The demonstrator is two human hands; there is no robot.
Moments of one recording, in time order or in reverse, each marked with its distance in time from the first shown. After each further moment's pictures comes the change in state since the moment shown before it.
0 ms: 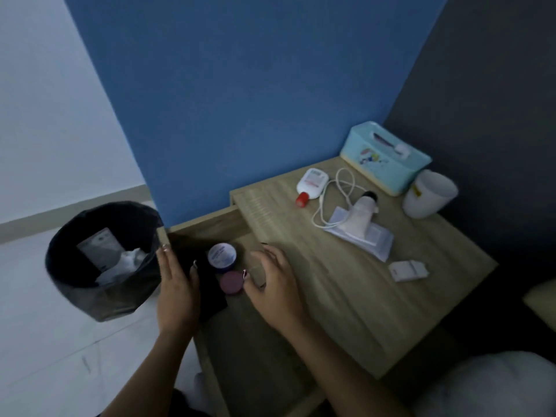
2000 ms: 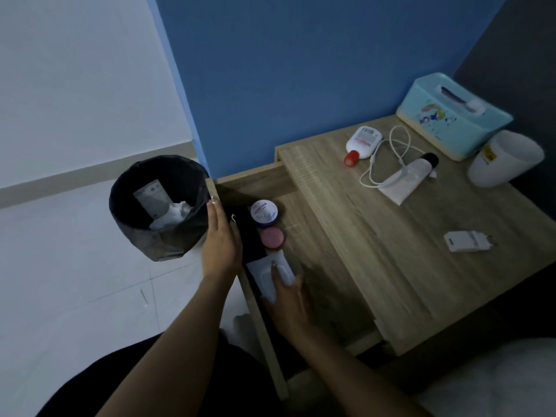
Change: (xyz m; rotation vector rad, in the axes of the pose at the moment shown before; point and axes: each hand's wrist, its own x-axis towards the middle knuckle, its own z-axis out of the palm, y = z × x) left_hand -0.003 -0.010 -0.006 0.054 -0.016 0.050; right_hand -0.080 0.004 0.070 -0.170 -0.603 0.454
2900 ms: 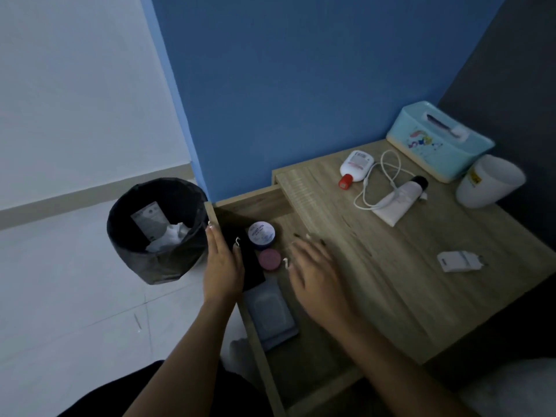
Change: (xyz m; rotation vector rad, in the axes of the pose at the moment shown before) left_hand -0.006 0.006 -0.003 -0.112 -0.006 -0.014; right_hand 0.005 -0.009 -0.091 -0.242 0.619 -0.529
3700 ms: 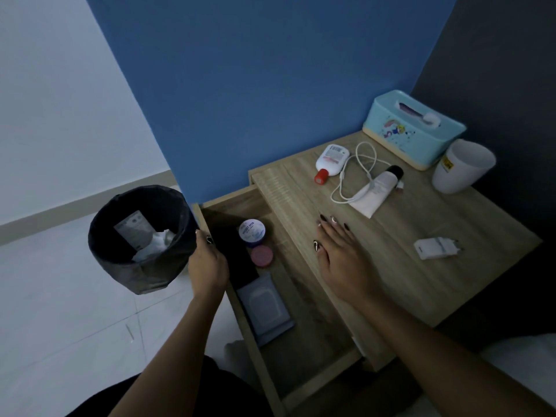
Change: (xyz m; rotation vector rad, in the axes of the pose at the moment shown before) left_hand 0.013 0.024 0.009 0.046 0.071 -0.161; right_hand 0.001 0.093 -0.020 -0.139 -0.049 0.086
